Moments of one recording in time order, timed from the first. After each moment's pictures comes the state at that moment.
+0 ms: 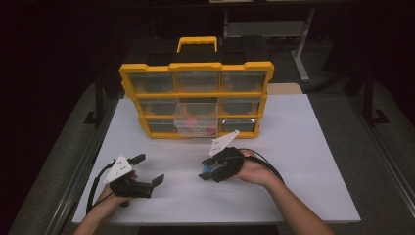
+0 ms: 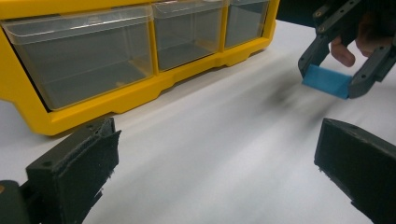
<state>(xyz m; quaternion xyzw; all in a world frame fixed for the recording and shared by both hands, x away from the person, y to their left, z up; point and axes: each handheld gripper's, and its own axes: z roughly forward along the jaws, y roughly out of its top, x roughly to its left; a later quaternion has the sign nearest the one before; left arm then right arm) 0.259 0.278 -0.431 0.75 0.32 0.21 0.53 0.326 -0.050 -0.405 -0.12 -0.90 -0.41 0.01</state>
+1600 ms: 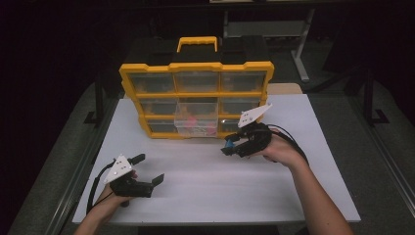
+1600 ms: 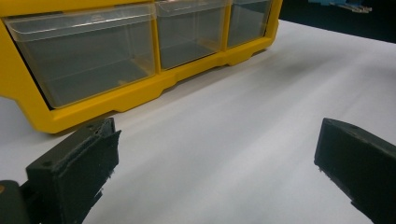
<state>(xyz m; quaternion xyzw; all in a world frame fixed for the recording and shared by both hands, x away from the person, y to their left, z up) 0.260 0.278 -0.433 0.75 0.33 0.21 0.53 0.359 -0.117 -0.352 -0.18 -0.88 -0.43 -0.01</state>
